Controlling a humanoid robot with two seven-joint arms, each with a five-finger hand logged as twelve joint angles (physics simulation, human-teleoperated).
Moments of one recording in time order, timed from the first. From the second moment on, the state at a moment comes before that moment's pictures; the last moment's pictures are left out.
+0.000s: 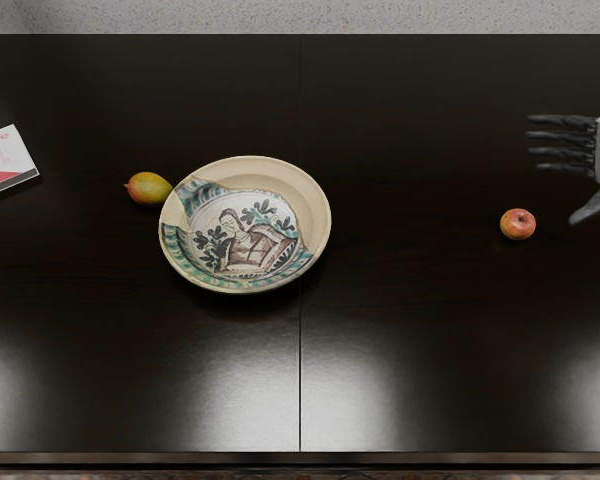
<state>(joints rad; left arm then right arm) -0.03 0.00 0.34 -0.19 0.07 0.07 0.05 0.90 -1.13 0.46 1.23 -0.13 0.61 -0.16</state>
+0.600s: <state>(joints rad) -0.03 0.00 0.34 -0.19 0.07 0.07 0.05 0.92 -1.01 0.45 1.38 -0.74 0.15 -0.44</state>
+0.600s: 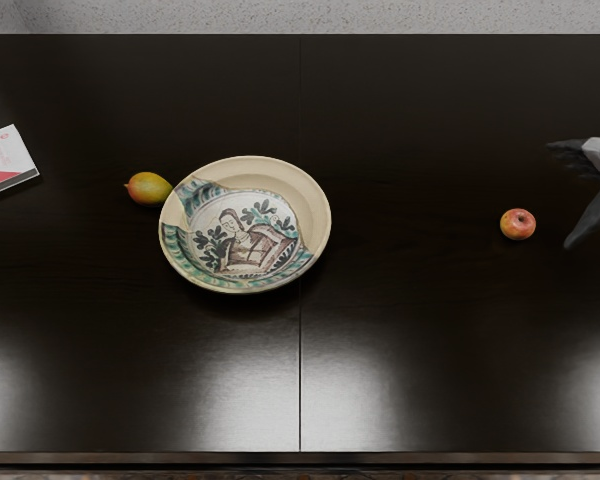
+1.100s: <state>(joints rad) -0.03 0.00 0.34 -0.19 0.07 0.07 0.05 0.87 -0.79 0.35 1.35 -1.07 -0.16 -0.54</state>
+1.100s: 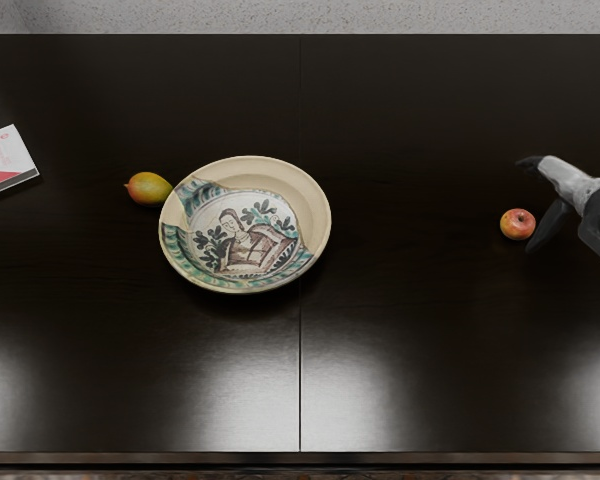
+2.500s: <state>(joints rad) -0.03 0.00 0.34 -0.19 0.07 0.07 0.05 0.86 -0.68 0.26 1.28 -1.10 -0.30 -0.55</state>
